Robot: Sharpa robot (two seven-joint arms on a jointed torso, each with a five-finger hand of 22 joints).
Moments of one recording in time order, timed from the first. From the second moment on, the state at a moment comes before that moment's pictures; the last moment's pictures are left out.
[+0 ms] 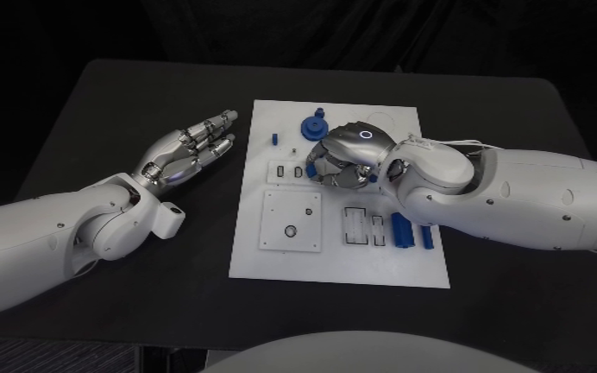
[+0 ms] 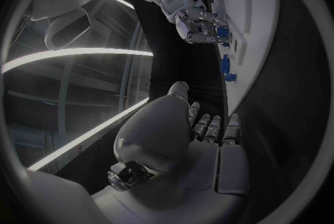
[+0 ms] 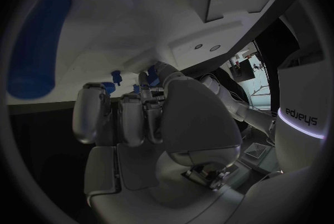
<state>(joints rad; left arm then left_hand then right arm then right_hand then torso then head) 1.20 -0.99 -0.21 1.51 -0.36 -0.05 0.68 1.56 0.23 -0.17 0.29 0.58 0.28 0.02 0.04 0.03 0.03 0.09 0.00 0.01 0.00 0.09 0.00 0.00 0.16 0.01 0.23 0.01 0.01 1.33 -0.79 -0.25 1.69 -1.72 -0.39 -0.20 1.35 -0.07 0.22 0.15 0.32 1.00 0.08 0.08 0.30 1.47 -0.02 1.56 1.31 1.47 -0.08 1.44 1.31 0.05 1.45 0.03 1.30 1.31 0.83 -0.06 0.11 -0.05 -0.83</state>
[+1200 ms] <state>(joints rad) 1.20 -1.00 -0.21 1.51 -0.36 -0.05 0.68 1.56 0.23 -0.17 0.29 0.58 0.28 0.02 0.04 0.03 0.03 0.09 0.00 0.01 0.00 0.09 0.00 0.00 0.16 0.01 0.23 0.01 0.01 1.33 -0.82 -0.24 1.71 -1.75 -0.35 -0.25 1.35 -0.07 0.22 0.15 0.32 1.00 0.08 0.08 0.30 1.47 -0.02 1.55 1.31 1.47 -0.08 1.44 1.31 0.05 1.44 0.04 1.29 1.31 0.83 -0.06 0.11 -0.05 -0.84</state>
